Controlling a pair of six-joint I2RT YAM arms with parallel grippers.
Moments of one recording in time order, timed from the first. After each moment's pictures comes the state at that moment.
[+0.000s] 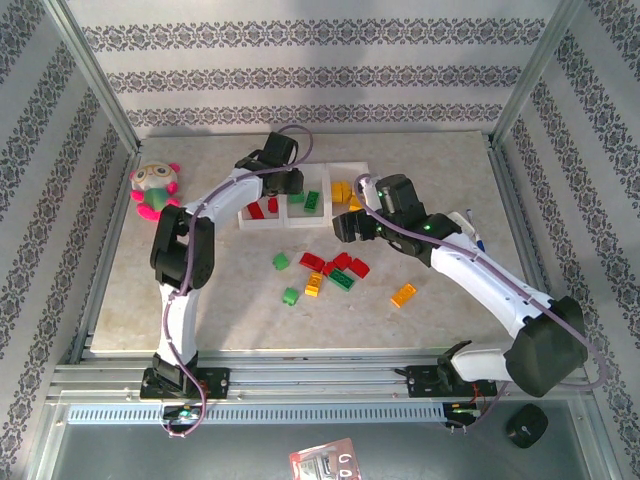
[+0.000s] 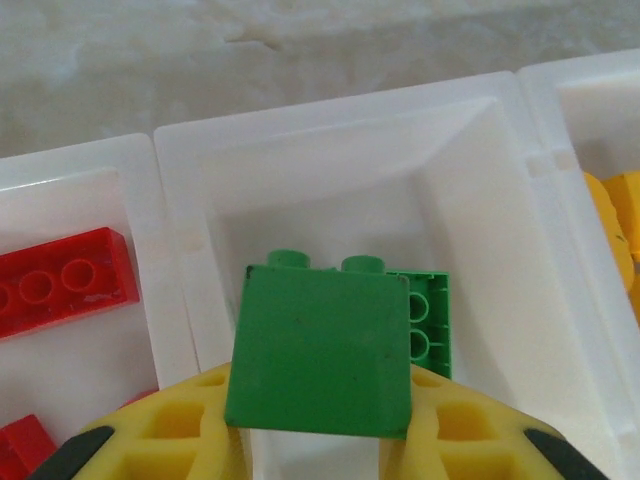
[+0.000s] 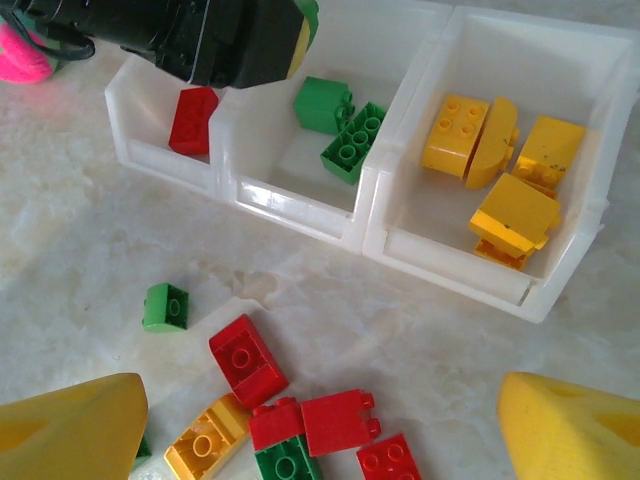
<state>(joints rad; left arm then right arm) -0.37 2.12 1.77 -0.55 -0.02 -0.28 0.54 1.31 1.05 -0.45 -0.12 0.21</state>
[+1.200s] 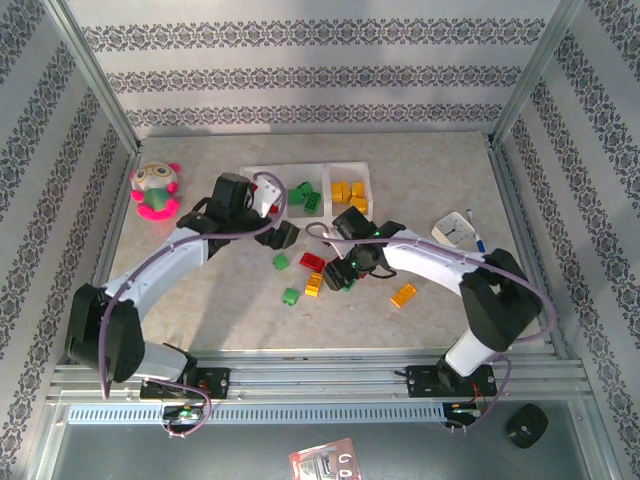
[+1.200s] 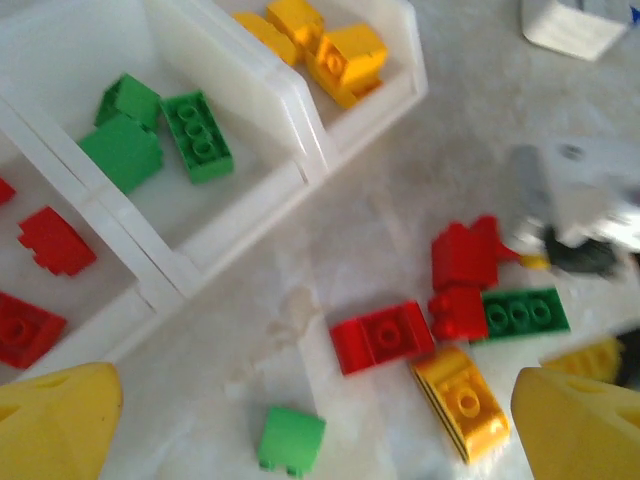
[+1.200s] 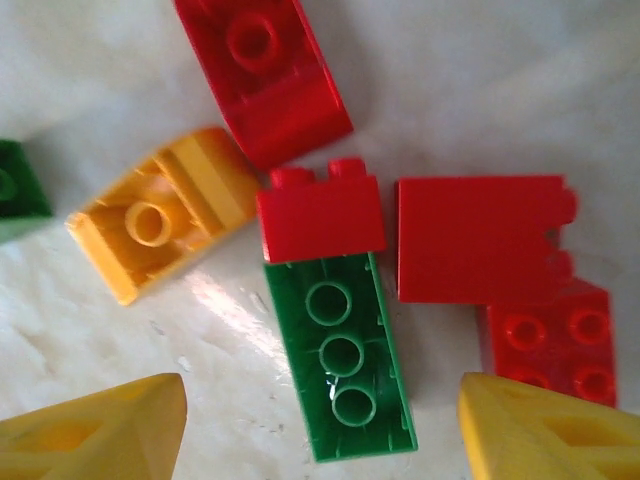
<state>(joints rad) -0.37 1.33 0.95 -0.37 0.36 0.15 0.68 1.68 1.03 -0.65 -0.15 0.07</state>
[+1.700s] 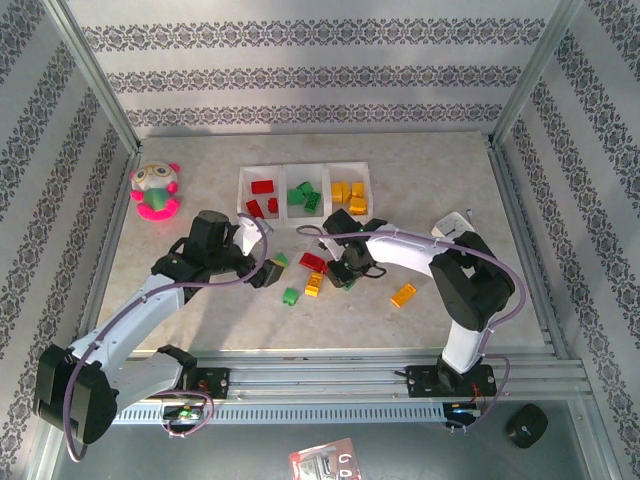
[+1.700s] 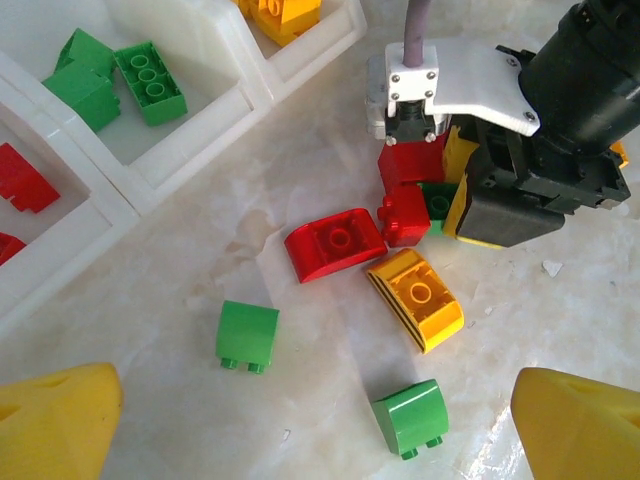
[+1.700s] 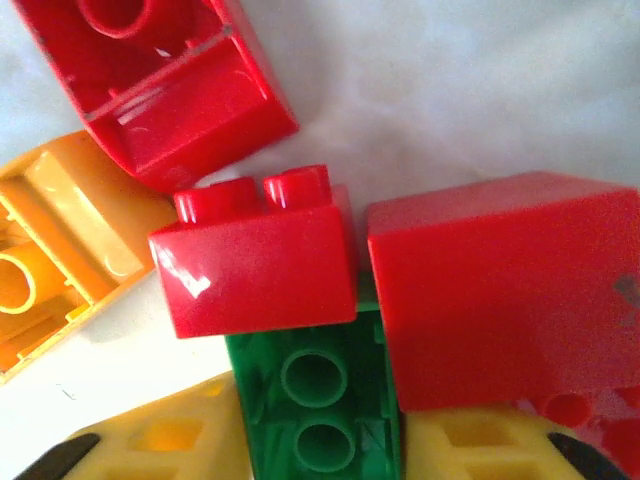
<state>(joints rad) -0.37 1.06 0.72 -0.37 0.40 0.21 0.69 1.79 1.10 -0.66 -0.10 0.10</state>
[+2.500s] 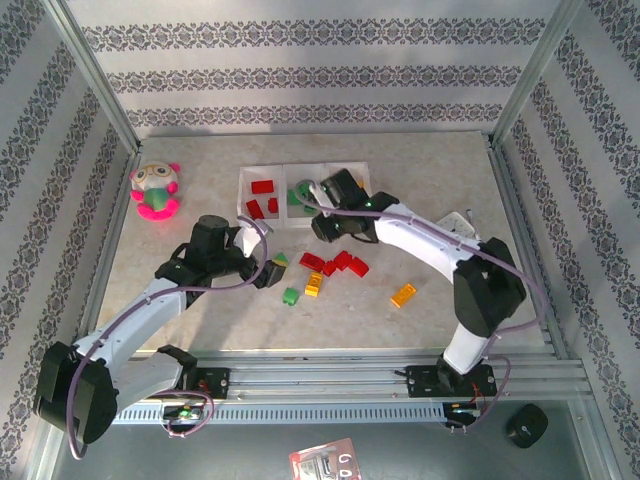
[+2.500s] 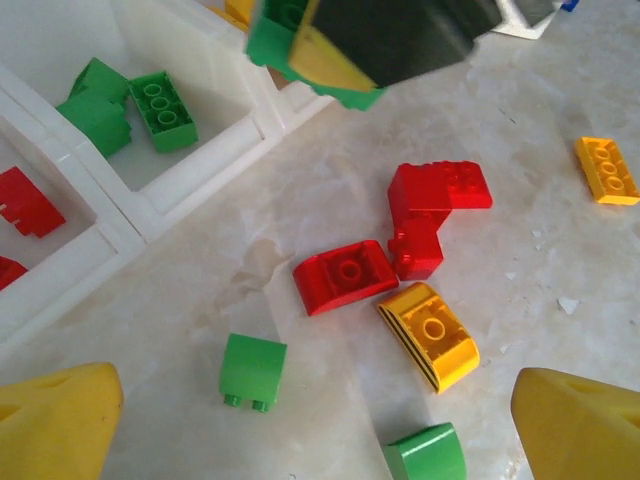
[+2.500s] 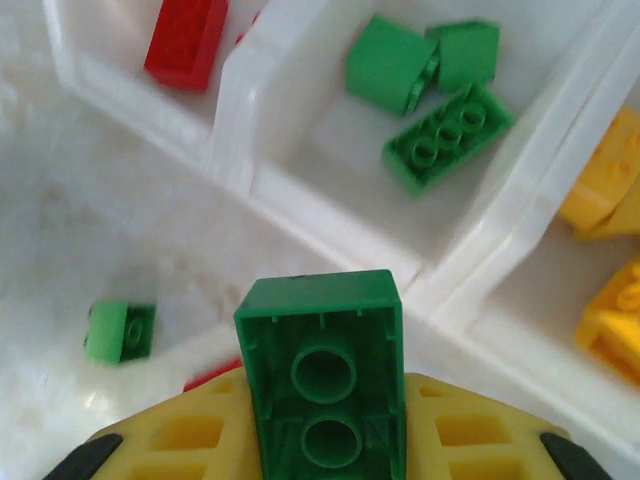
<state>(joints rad) -0.37 1.08 0.64 -0.18 0.39 0.15 0.63 1.81 1.44 -0.54 -0.05 0.07</state>
